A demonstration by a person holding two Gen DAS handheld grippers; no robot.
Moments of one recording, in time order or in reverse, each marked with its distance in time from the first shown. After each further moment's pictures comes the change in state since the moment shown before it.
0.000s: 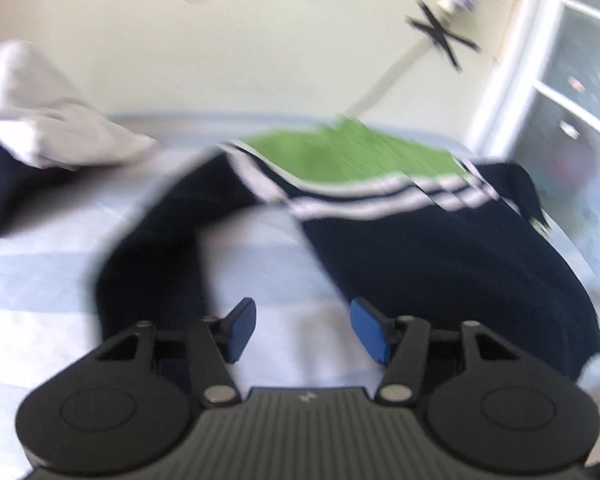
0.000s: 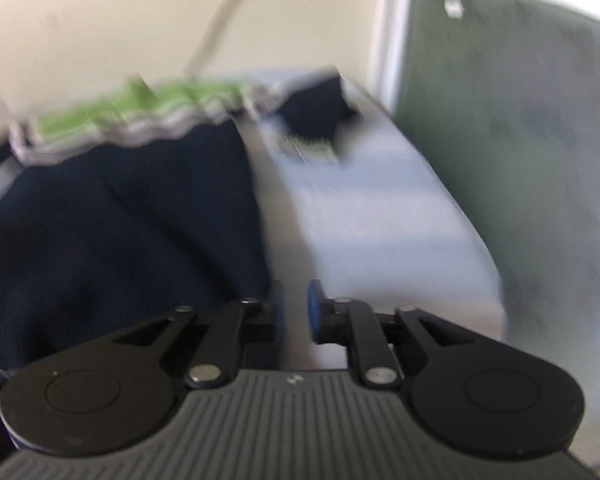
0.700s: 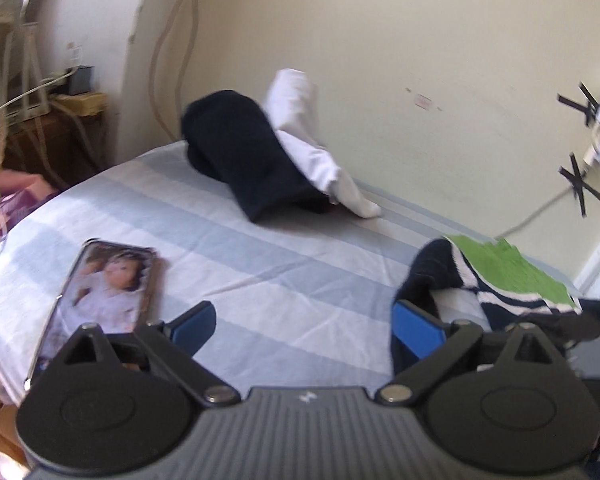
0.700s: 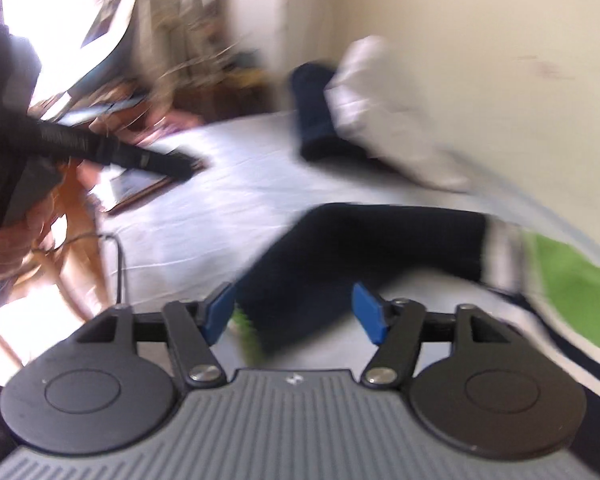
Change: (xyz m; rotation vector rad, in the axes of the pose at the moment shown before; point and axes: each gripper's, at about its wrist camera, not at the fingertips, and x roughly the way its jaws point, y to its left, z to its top) left arm -0.113 0.135 -0.062 -0.369 -0.248 0.275; right arm 0.077 0.394 0.043 -0.737 -0.030 0.855
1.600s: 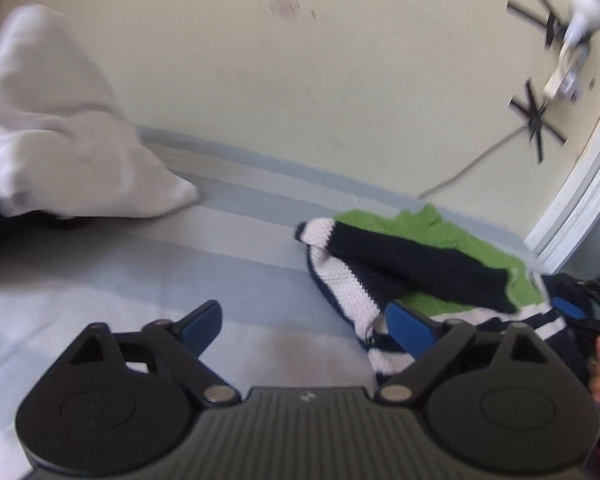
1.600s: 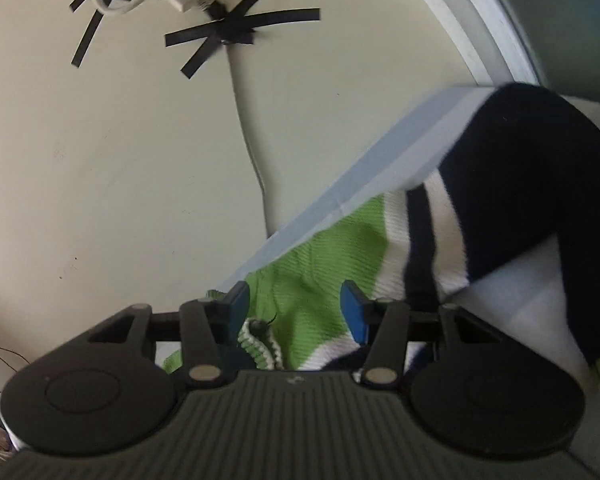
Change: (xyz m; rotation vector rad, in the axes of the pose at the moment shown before) left arm 0.220 -0.183 0.043 0.168 0.221 -0.224; right arm -0.196 -0.296 -0.193 1.217 -0.550 -0.569
